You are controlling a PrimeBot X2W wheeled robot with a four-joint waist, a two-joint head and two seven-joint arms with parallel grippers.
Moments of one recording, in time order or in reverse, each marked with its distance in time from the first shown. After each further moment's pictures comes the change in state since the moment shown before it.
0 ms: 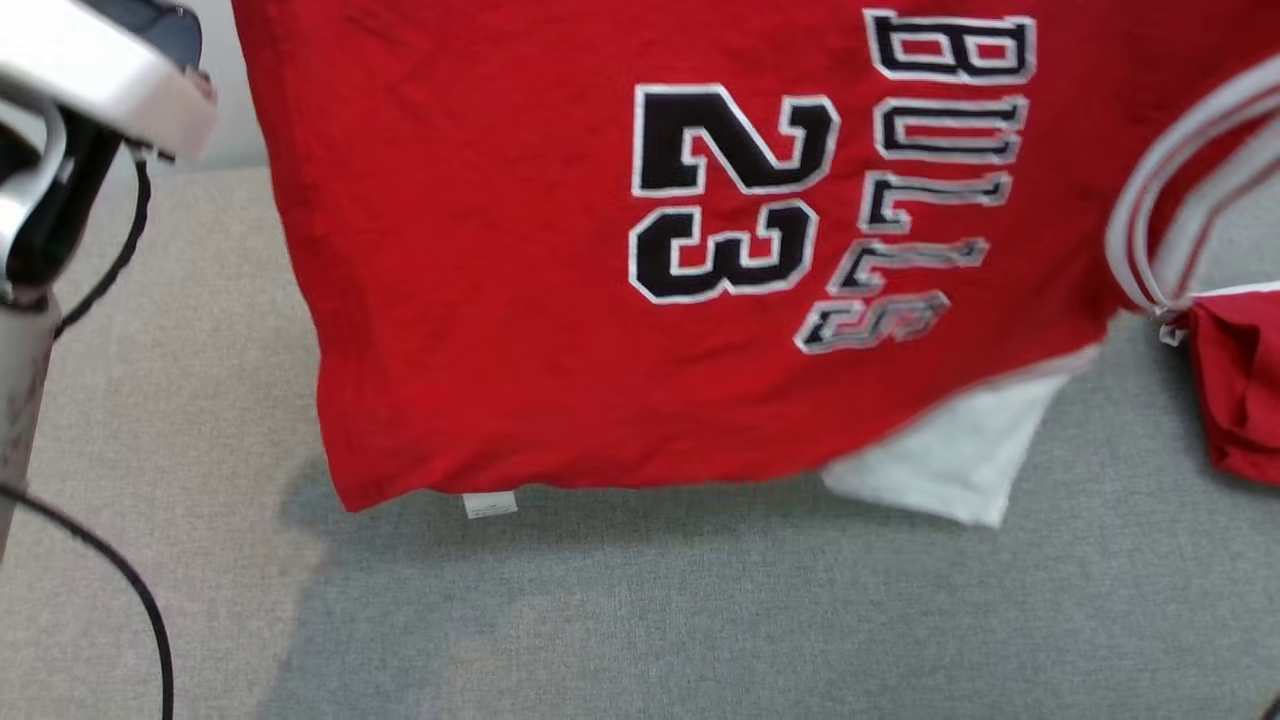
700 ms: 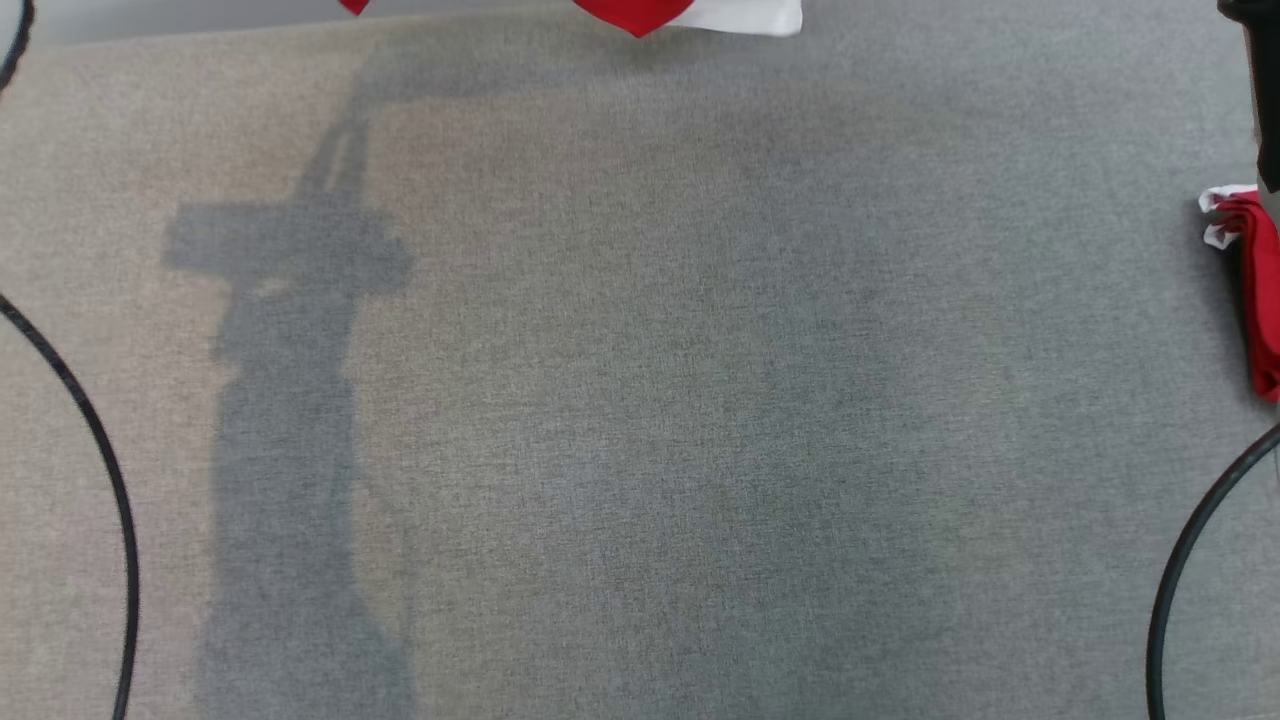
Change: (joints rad) left arm -0.478 -0.119 -0.084 0.845 -0.078 -0.023 -0.140; right arm -0.590 0.239 0.061 0.878 -0.072 0.000 -0.261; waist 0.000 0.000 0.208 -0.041
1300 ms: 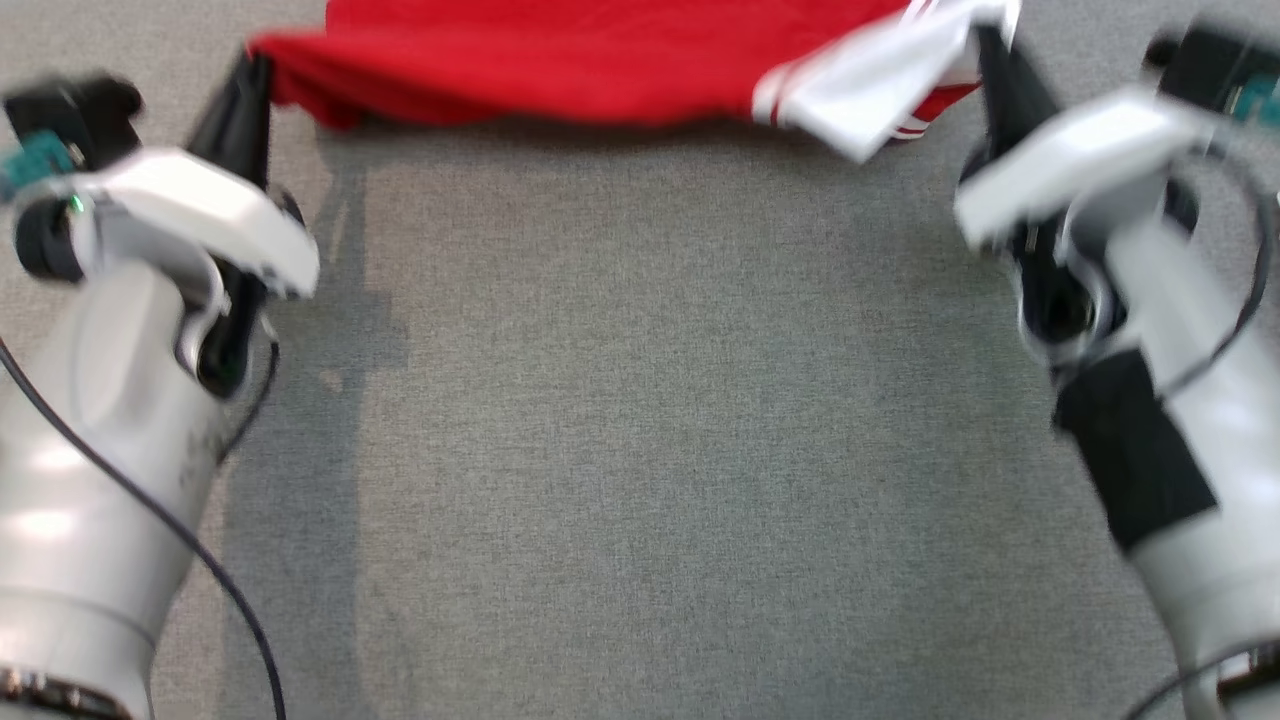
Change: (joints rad) left arm 0.414 -0.084 -0.115 0.008 -0.248 0.000 -0.205; right arm 0.554 -0.051 0.300 -0.222 0.286 0.000 0.030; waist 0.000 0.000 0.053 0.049
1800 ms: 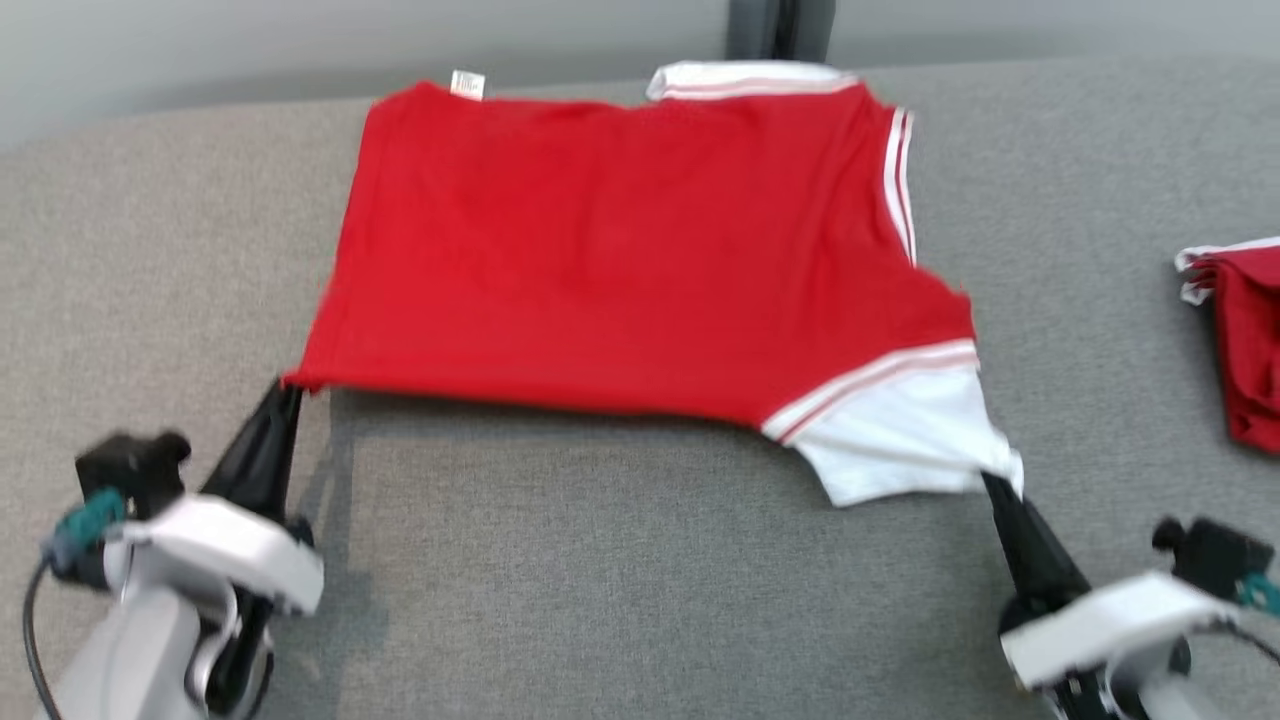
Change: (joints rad) left arm 0.610 0.108 0.134 -0.431 0.123 0.056 -0.003; right arm 0.831 -0.159 0.031 -0.546 0.209 0.000 -0.063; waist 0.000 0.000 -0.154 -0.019
